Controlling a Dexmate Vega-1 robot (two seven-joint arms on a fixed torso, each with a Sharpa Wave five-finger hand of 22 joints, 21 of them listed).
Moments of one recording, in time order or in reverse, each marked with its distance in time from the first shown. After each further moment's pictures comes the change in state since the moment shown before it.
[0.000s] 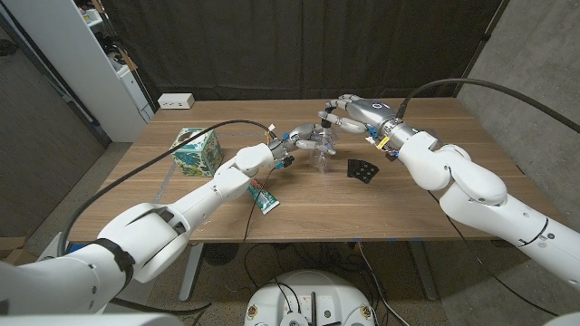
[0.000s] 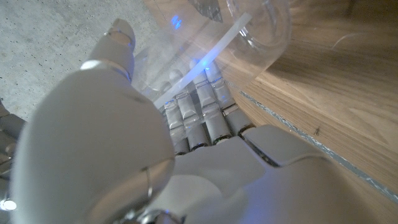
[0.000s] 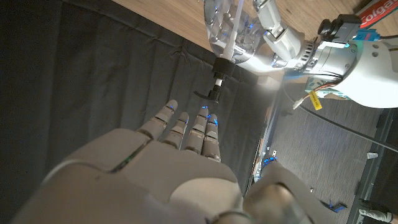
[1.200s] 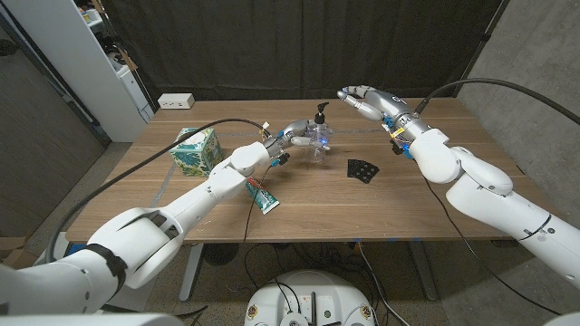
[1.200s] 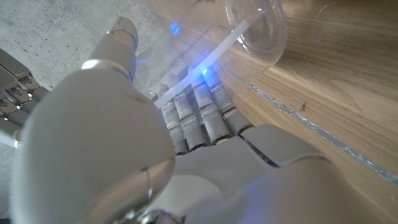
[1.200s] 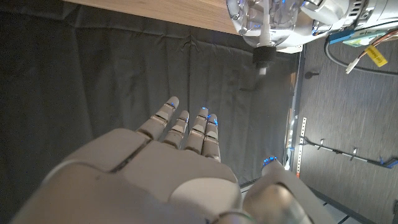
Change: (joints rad) left arm 0.045 0.053 -0.031 -0.106 0.010 0.054 0.079; left_hand 0.000 0.000 0.034 -0.034 0.000 0.019 -0.059 -0.089 -0.060 0.017 -0.083 -0.221 -0.145 -0.011 -0.053 -0.163 -0.204 -0.108 0.007 -0.012 -0.043; right arm -0.023 0.038 0.094 0.123 0.283 0.074 -0.168; right_hand 0.001 0.000 0.003 -0.003 0.000 0.000 0.000 0.000 0.000 -0.017 0.016 -0.009 0.000 0.025 0.000 0.000 -0.006 0.048 0.002 0.000 0.000
